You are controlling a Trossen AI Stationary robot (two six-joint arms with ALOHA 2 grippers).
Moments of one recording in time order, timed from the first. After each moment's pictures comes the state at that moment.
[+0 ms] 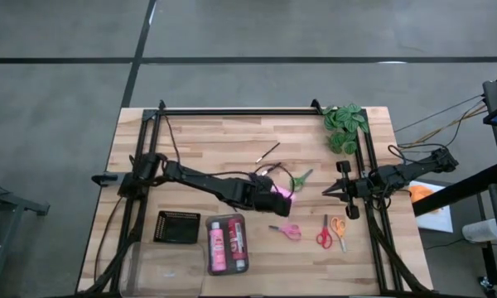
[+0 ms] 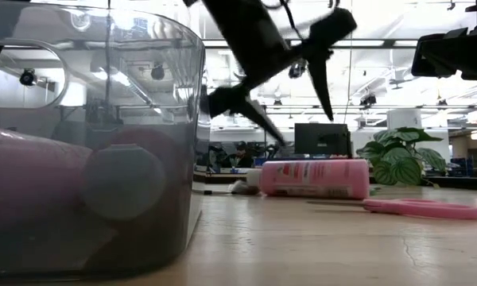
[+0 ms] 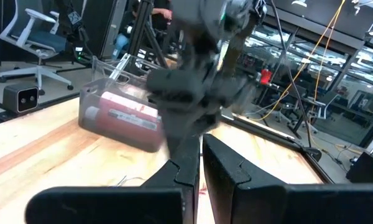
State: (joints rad) left arm -0.19 2.14 1.69 -0.58 -0.31 -1.36; right arm 0.36 0.03 0.01 0.03 0.16 -0.31
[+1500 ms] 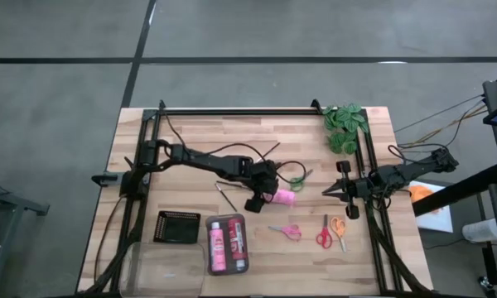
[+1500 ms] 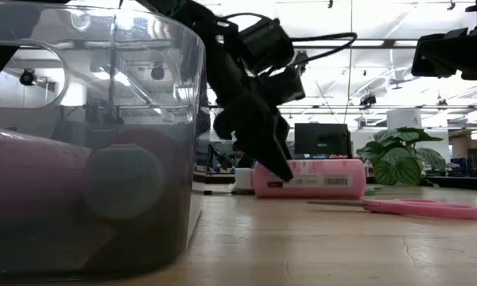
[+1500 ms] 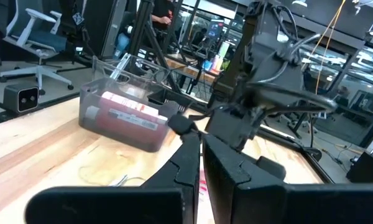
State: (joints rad) left arm 0.03 2.12 1.43 -0.31 0.17 0.34; right arm 0.36 0.03 0.01 0.03 0.16 -0.31
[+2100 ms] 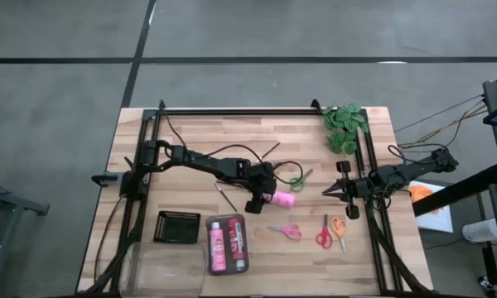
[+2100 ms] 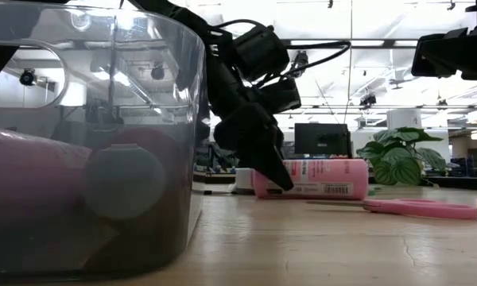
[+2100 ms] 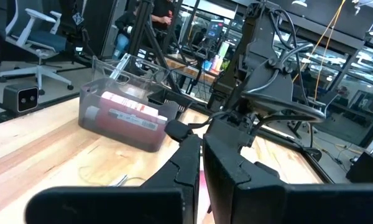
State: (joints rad) left arm 0.03 2.12 1.37 -0.22 0.16 0.26; right arm 0.36 0.03 0.01 0.03 0.16 -0.31
